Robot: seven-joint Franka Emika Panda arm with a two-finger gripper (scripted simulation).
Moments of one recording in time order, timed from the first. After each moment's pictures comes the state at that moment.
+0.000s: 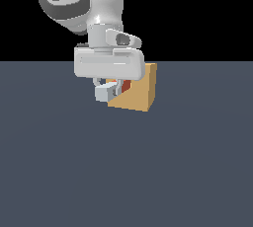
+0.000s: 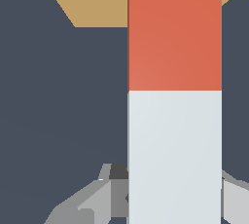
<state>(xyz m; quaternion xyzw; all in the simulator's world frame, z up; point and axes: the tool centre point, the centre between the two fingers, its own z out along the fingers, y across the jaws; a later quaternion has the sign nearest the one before) -0.051 0.052 0.111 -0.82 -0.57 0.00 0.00</state>
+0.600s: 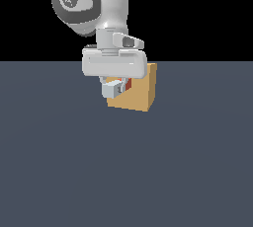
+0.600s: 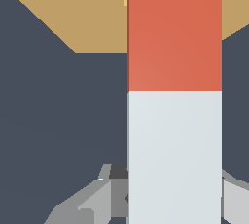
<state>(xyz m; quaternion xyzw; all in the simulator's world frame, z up) -0.040 0.087 0.111 -0.82 -0.57 0.00 0.00</state>
